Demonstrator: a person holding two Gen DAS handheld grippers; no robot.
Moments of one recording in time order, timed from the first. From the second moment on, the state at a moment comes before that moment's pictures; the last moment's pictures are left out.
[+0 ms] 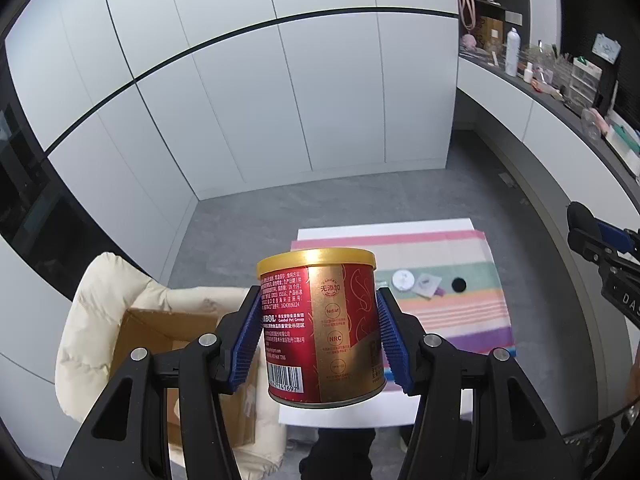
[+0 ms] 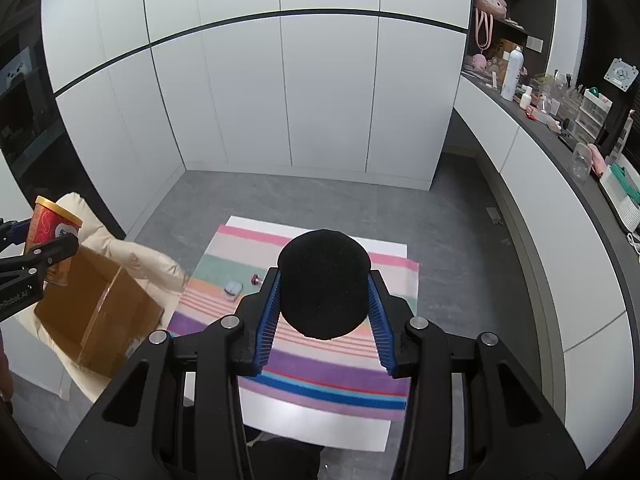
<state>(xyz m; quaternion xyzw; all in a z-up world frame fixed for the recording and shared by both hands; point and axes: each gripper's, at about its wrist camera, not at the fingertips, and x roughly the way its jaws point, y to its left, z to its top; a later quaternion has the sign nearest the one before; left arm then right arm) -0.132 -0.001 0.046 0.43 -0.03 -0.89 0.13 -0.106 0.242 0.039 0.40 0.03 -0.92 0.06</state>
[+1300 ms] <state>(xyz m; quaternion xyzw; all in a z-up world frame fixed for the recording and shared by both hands) 0.095 -0.007 -0.052 0.46 0.00 -0.88 0.15 0.114 0.245 -0.088 0.50 -0.01 -0.86 0.08</state>
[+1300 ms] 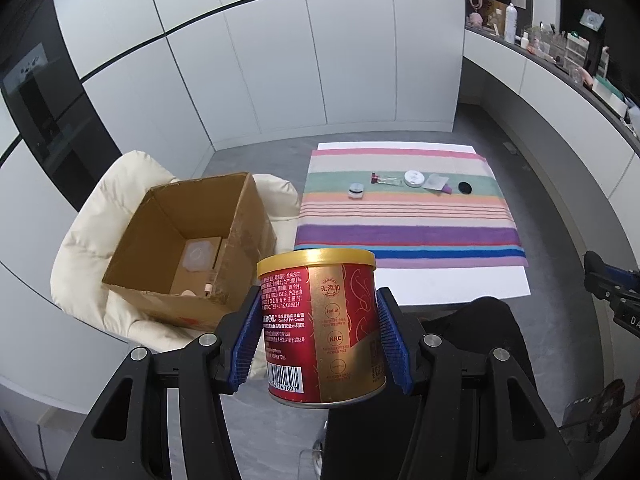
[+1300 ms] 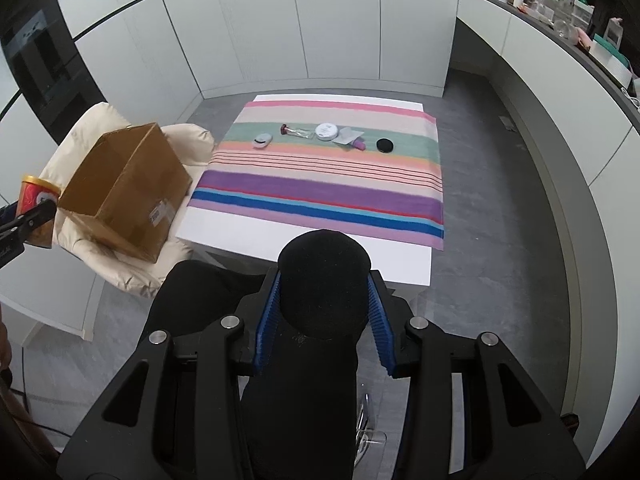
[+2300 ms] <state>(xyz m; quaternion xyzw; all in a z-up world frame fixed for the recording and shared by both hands) 0.195 -0.223 -0.088 0.46 0.12 -0.79 0.39 0.032 -0.010 -0.080 0.45 0.12 -0.84 0.28</state>
